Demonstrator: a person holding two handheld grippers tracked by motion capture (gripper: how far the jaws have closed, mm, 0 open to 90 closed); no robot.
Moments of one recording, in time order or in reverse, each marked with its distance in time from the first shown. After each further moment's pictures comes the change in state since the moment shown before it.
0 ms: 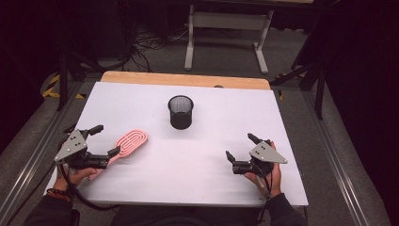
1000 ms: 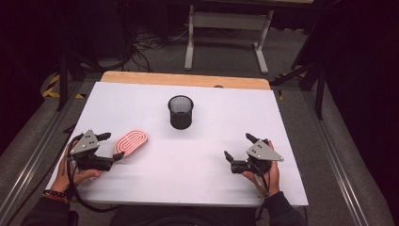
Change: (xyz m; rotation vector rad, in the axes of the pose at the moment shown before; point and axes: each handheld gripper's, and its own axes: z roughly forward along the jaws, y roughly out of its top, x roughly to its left) left arm -0.001 0.002 0.014 0.308 -0.058 0.015; right arm 0.001 -0.001 0.008 0.037 0.007 -0.011
